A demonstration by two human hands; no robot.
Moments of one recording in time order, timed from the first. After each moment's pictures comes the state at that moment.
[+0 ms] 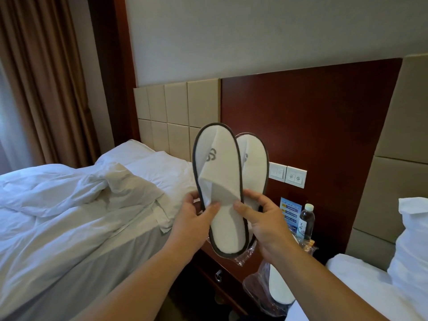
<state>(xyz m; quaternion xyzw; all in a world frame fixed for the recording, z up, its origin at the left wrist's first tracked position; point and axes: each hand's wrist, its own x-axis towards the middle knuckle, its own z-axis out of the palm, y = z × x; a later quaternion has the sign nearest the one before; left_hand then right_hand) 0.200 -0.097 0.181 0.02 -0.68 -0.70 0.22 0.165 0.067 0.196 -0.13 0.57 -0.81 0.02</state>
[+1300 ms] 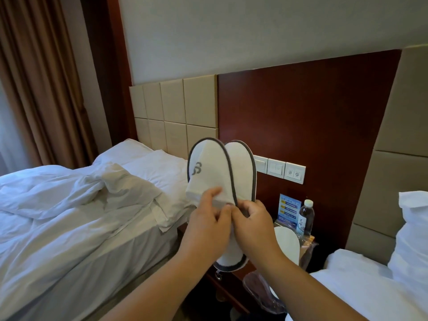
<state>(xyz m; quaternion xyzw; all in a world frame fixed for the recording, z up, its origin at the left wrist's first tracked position) 0.213 -0.062 0.190 0.02 -0.82 -0.50 0.27 0.176 0.049 0.184 -0.17 0.74 -0.64 -0.12</state>
